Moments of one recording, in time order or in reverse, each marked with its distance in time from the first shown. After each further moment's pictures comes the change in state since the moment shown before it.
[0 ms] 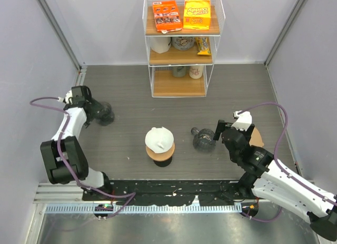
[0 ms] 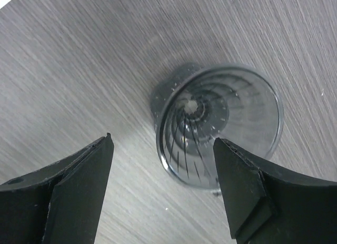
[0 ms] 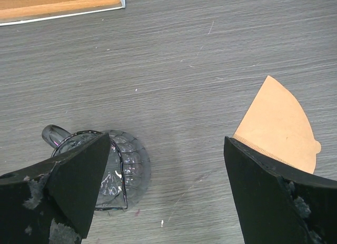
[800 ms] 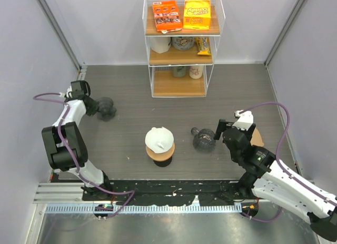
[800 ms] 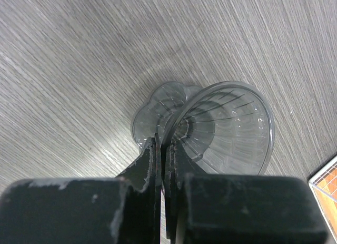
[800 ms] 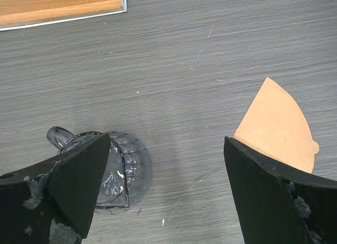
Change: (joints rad) left arm 0.038 0.187 0.110 0.093 0.100 -0.027; right arm 0.000 -0.010 0.023 -0.023 -0.001 0.003
